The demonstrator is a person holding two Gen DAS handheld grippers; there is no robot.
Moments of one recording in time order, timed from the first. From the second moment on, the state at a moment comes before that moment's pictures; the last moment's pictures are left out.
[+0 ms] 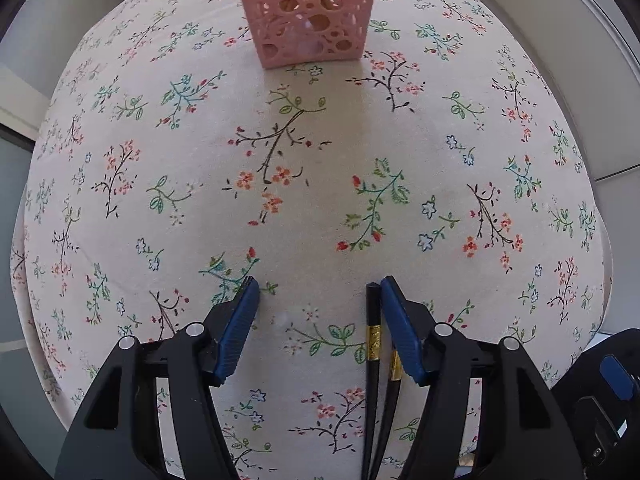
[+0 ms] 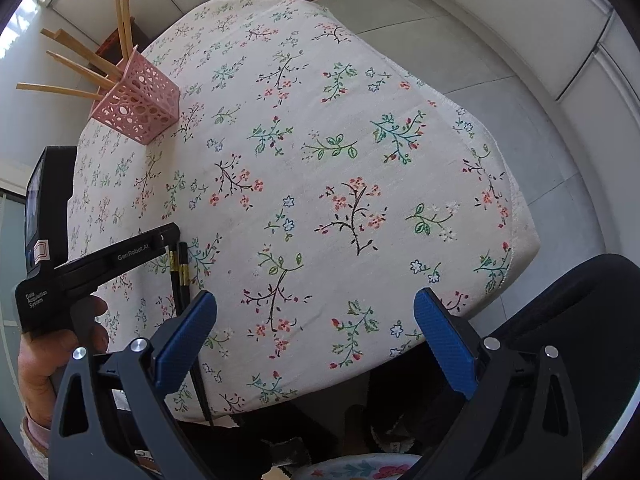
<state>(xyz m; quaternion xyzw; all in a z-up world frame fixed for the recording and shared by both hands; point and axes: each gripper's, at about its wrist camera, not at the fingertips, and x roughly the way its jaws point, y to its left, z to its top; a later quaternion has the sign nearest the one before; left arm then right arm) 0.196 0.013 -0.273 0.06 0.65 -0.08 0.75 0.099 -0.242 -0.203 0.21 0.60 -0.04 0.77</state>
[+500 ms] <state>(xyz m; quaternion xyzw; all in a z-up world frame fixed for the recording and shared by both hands) 0.177 0.041 -0.259 -0.04 0.65 -0.13 0.75 0.104 -0.229 -0.209 0.20 0.62 -0.04 0.76</state>
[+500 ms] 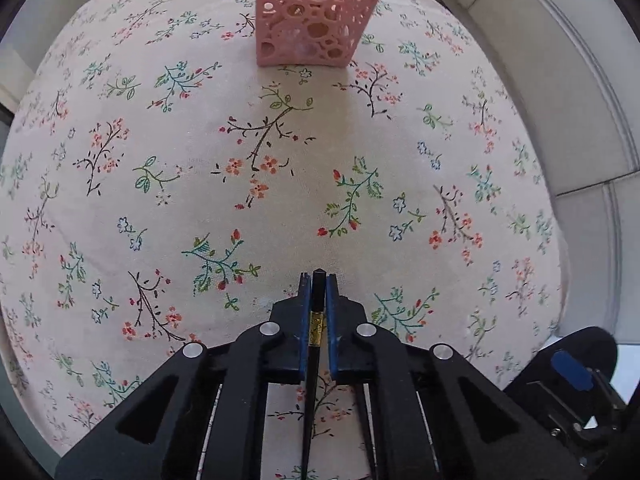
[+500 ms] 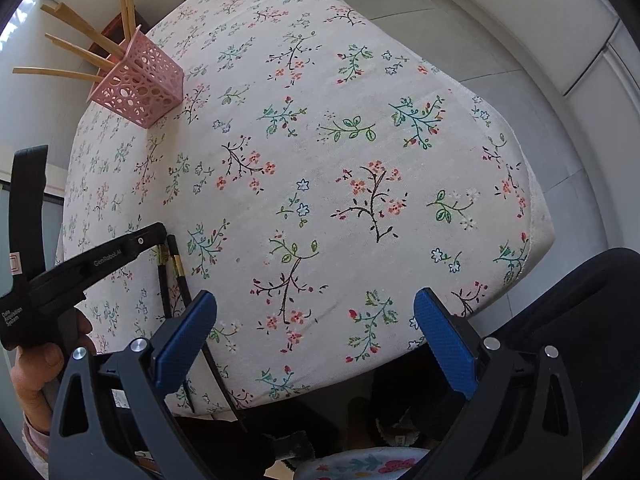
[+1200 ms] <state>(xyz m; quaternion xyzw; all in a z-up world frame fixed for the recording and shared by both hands) 0.156 0.126 -0.162 -0.11 0.52 -0.08 0.84 0.189 -0.083 -0.245 0.02 0.65 0.01 0.76</state>
